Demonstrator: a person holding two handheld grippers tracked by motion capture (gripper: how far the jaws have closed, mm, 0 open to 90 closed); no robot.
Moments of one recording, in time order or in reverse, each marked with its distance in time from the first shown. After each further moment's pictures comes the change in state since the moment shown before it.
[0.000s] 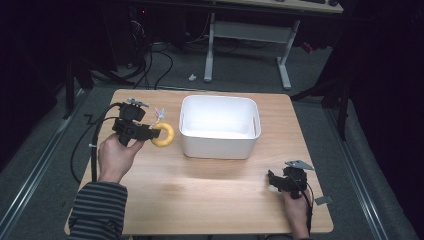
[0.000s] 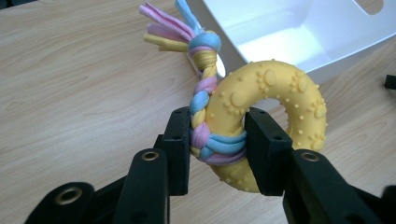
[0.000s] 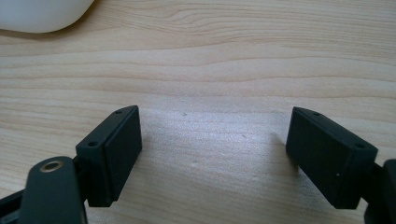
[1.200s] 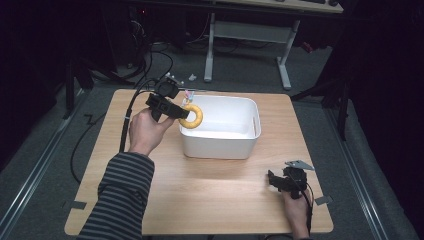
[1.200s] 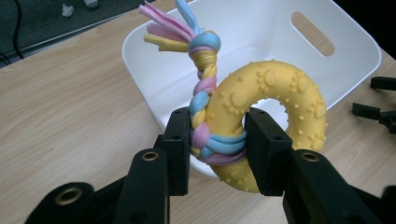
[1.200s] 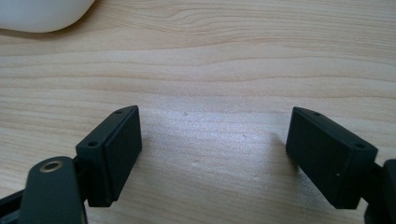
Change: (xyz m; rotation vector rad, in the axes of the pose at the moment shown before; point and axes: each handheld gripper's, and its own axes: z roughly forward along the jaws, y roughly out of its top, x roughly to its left) left arm -0.043 0.079 0.028 0.006 -0.053 0.113; right arm 0.000 0.000 0.000 0.000 0.002 -0.004
